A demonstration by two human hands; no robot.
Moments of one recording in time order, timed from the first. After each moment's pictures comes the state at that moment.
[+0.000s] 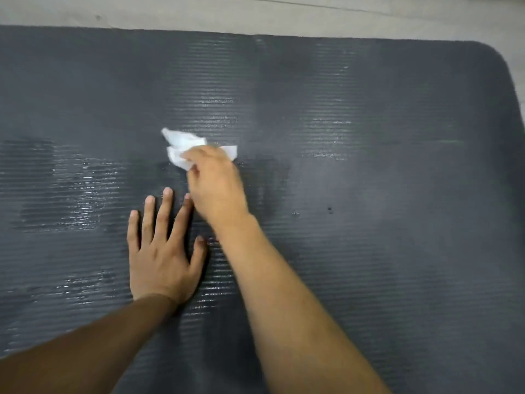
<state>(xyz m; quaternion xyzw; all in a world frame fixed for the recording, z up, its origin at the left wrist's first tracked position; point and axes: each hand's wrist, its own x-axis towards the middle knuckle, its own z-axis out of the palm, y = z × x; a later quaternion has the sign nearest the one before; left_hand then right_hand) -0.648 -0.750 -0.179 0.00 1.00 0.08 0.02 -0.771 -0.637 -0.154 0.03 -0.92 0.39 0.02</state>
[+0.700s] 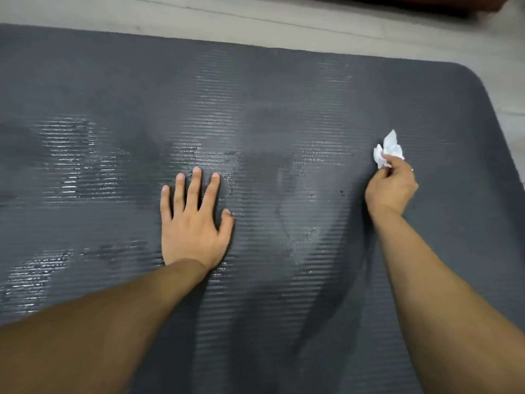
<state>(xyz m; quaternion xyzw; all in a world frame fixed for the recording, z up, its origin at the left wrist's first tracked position) -0.649 -0.749 -0.180 0.01 1.00 0.08 0.03 -0.725 -0.408 -0.168 -0.35 -0.87 0.30 0.19</state>
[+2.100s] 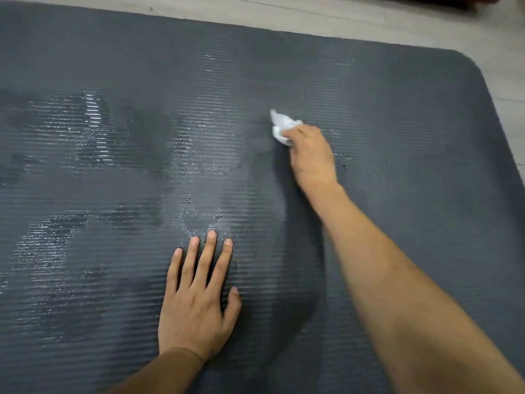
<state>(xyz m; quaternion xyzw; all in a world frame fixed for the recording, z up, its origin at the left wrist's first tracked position) -0.477 -0.763 -0.171 0.10 0.99 0.09 0.05 -0.721 -0.534 -0.165 0.08 -0.96 0.21 0.15</state>
